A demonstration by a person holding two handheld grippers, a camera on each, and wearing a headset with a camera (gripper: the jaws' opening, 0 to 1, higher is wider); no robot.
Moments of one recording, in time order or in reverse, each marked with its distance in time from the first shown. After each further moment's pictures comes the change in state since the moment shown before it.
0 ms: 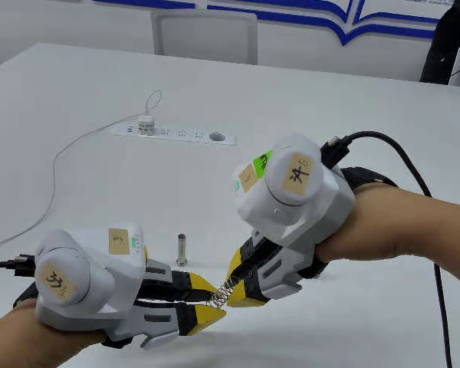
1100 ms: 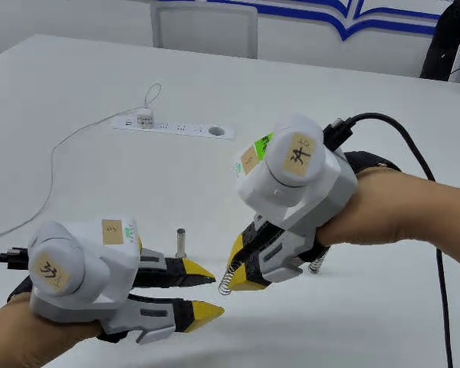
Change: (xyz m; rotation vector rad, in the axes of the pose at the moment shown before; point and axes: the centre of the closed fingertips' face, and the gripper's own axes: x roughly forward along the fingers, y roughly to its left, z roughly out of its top) left arm -0.006 0.010 -0.002 -0.034 -0.016 0.034; right arm -0.010 -0.015 -0.004 0.022 0.017 -0.030
